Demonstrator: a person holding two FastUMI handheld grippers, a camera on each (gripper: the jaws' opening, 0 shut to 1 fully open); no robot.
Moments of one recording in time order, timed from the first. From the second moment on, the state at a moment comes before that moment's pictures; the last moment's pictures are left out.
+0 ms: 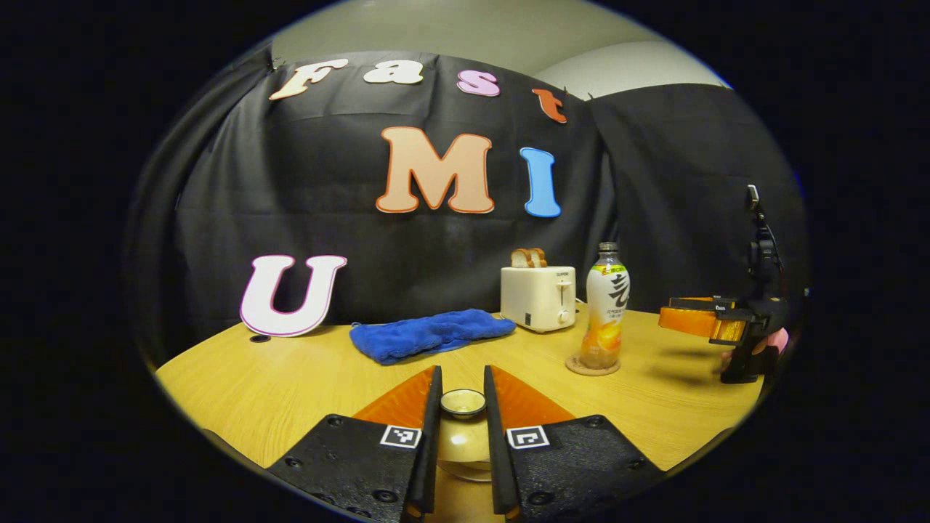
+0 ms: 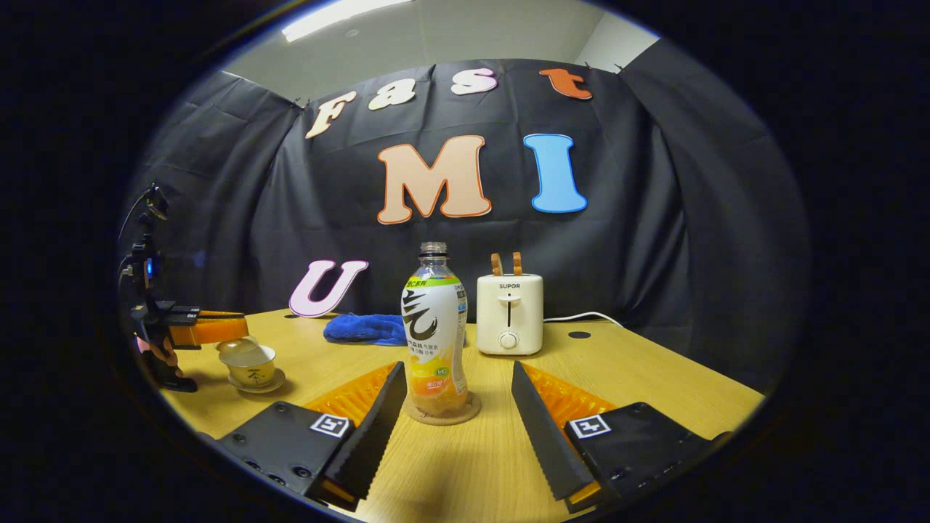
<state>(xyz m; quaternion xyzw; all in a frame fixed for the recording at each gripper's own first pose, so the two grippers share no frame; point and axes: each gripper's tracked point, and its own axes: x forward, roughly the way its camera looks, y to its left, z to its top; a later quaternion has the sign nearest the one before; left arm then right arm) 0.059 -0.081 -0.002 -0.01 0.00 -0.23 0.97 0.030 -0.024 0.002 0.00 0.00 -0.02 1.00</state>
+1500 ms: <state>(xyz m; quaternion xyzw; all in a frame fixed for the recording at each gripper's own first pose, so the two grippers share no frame) 0.054 -0.080 0.001 -0.02 0.00 -0.25 0.97 0.013 -0.029 0.002 0.00 0.01 -0.02 1.00</state>
